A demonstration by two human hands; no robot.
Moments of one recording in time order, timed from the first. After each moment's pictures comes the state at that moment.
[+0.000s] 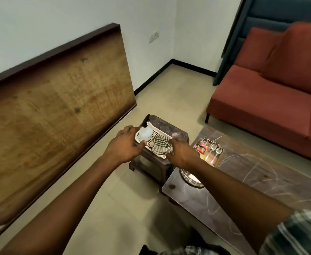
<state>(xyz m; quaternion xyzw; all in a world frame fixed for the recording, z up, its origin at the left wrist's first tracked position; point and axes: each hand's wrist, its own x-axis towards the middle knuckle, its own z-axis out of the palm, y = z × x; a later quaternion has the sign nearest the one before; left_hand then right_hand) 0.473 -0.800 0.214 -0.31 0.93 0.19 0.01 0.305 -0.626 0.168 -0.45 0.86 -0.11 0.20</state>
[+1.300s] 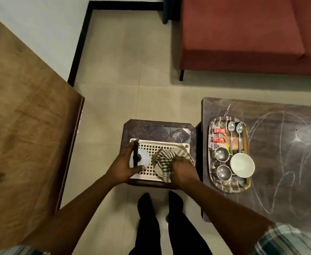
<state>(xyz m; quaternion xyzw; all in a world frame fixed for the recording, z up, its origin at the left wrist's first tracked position) 0.254 -1.102 -0.102 -0.09 0.88 0.42 0.22 0.205 -0.833 -0.104 -0.19 0.92 -0.06 0.34</state>
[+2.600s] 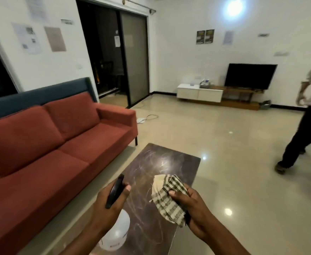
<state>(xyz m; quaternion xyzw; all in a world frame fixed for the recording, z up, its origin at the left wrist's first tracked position) 0.219 -0.576 0.273 0.40 0.70 0.56 0.16 0.446 -0.411 0.263 0.28 0.46 -0.81 -0.24</state>
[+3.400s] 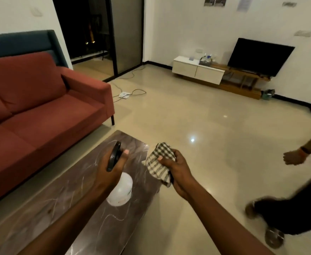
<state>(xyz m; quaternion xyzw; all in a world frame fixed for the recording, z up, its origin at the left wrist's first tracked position) 0.238 -0.130 0.226 0.26 0.71 0.62 0.21 0.395 0.035 0.216 0.39 0.50 -0.72 -0.27</state>
